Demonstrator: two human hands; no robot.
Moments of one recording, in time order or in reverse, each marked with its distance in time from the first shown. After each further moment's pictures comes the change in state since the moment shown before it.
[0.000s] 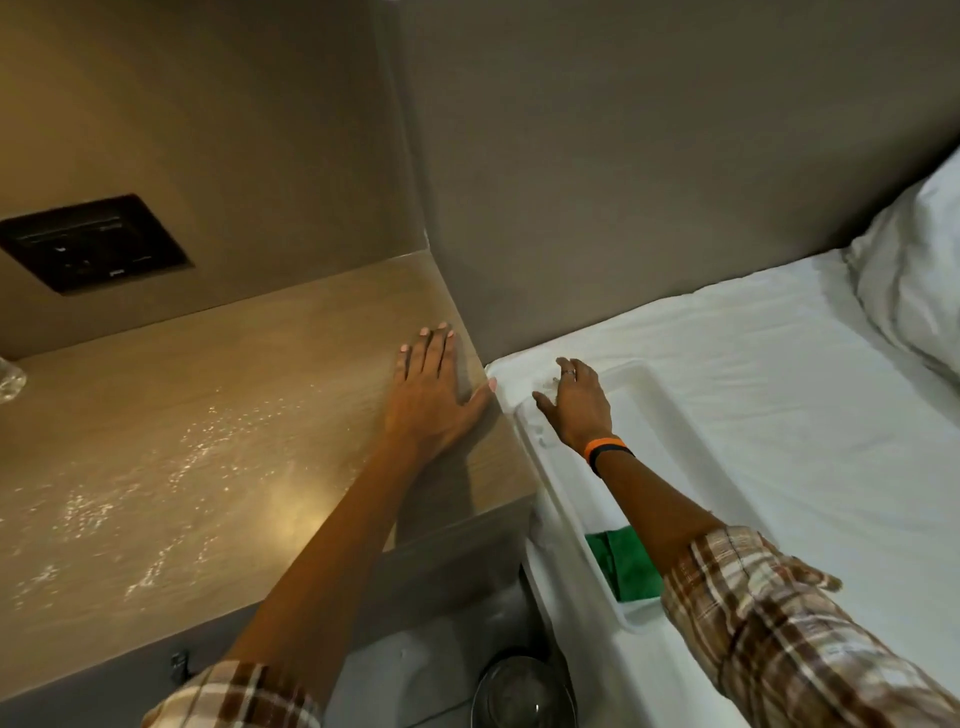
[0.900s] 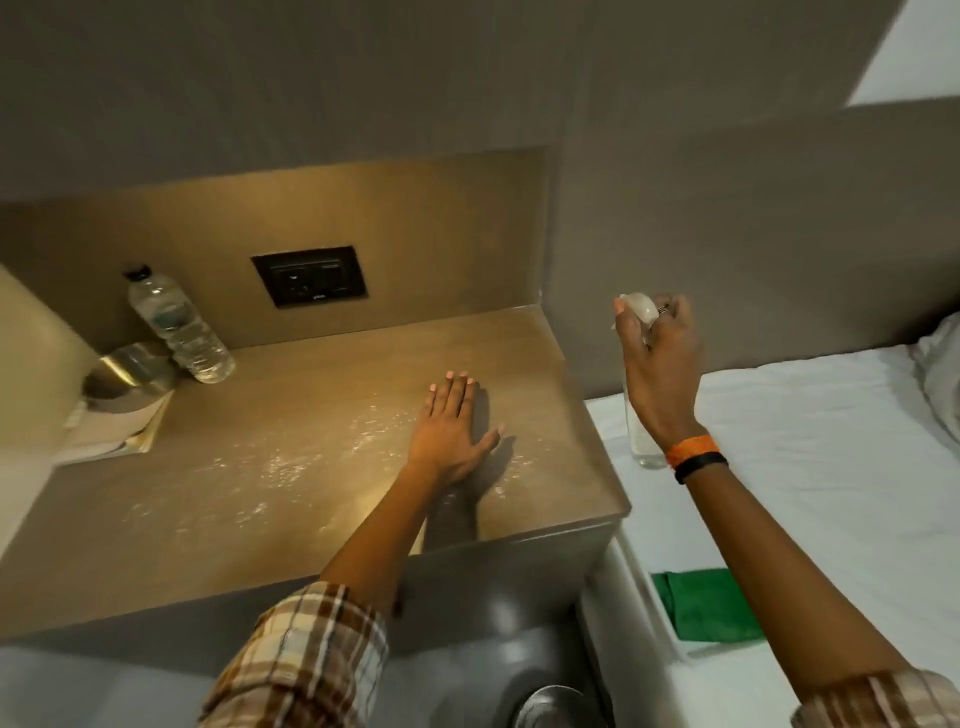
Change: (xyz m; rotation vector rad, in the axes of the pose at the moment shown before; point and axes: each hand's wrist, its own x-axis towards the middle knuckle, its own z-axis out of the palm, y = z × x) left_hand -0.077 -0.108 -0.060 -0.017 -0.101 -0.068; right_hand -0.094 -0.186 -0.168 0.553 0.620 -0.247
